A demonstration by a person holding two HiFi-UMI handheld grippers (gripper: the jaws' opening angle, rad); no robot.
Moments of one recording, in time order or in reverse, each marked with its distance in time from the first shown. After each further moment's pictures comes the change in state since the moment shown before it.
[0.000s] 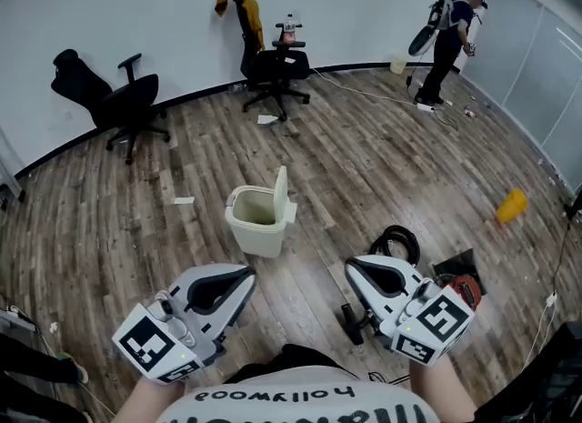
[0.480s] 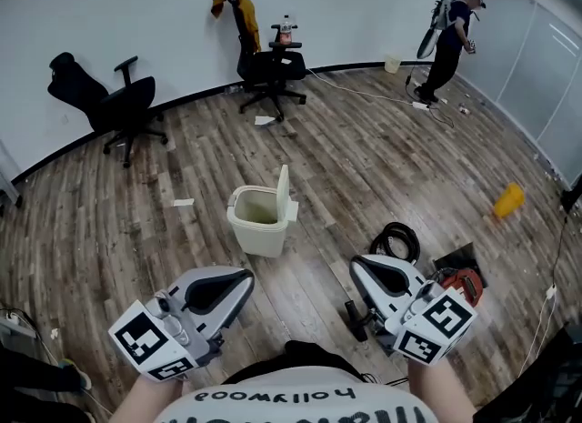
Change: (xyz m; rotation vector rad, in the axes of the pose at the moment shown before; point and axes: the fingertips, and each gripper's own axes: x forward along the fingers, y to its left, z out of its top) left arm -0.034 0.004 -0.007 -0.085 -0.014 -0.060; right arm 0.001 0.020 -0.004 0.106 -0.046 -0.070
